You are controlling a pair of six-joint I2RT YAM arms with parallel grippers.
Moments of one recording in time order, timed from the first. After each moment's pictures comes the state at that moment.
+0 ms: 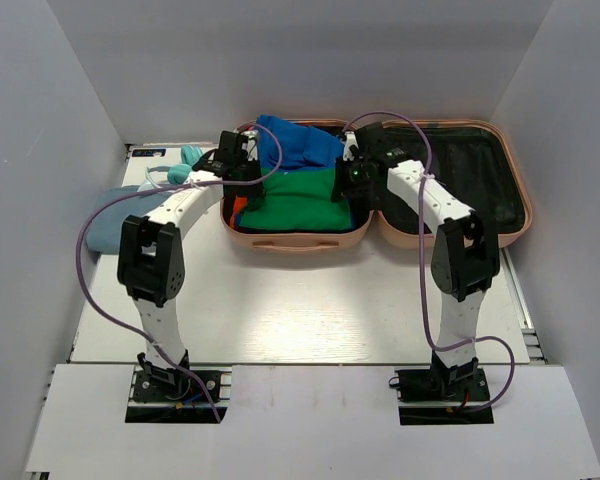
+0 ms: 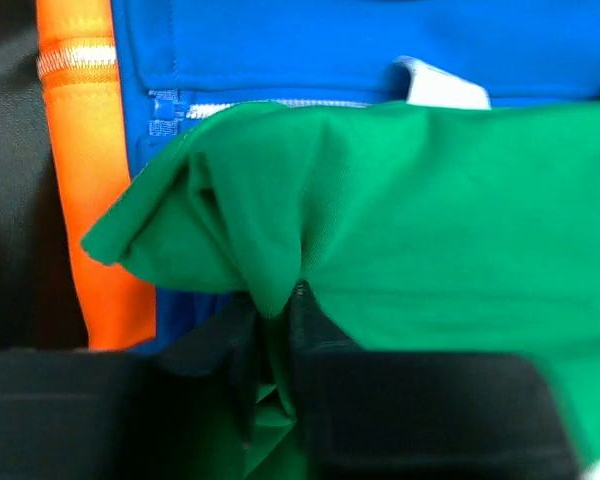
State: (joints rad) left arm -0.32 1.92 1.60 -0.47 0.09 -0.29; right arm 0.42 1.98 1.75 -0.67 -0.31 0.18
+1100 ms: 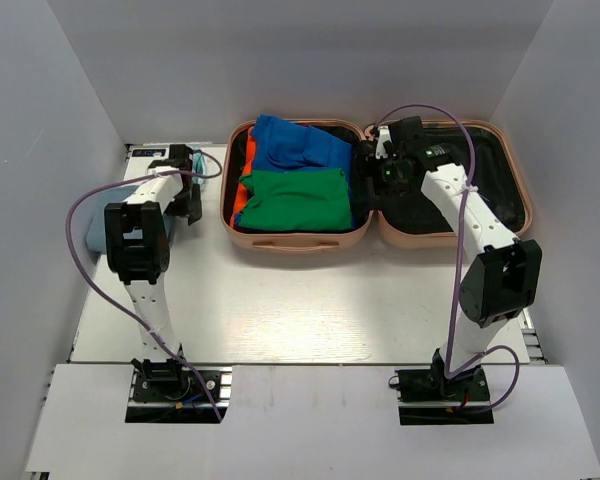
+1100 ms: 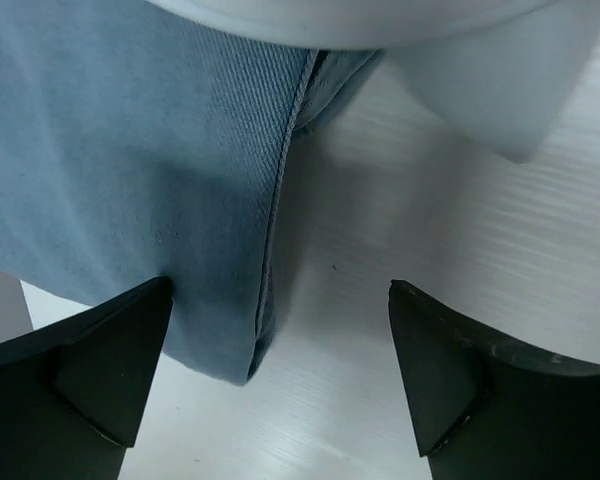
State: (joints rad) left arm 0.00 2.10 1.68 -0.81 -0.41 -0.08; right arm 0.34 1.73 1.67 -0.86 -0.21 0.09
